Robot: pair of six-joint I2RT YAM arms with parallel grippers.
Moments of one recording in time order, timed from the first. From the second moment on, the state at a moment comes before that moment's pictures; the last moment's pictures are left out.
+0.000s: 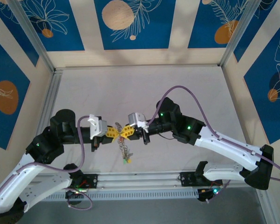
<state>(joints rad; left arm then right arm) -0.74 0.68 1.00 -0.65 0.64 0.27 1.01 1.13 1.06 -0.20 -0.64 -0.30</state>
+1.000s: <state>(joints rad) -0.76 0.85 1.16 -0.88 0.45 0.43 1.11 1.25 1.27 -0.54 -0.29 -0.48</state>
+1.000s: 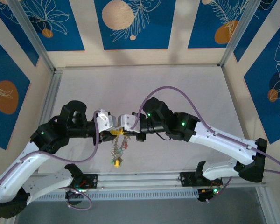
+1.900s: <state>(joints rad) -0.77 0.82 1.15 -0.87 0.45 0.45 1.11 1.24 1.26 -0.53 -0.29 -0.48</state>
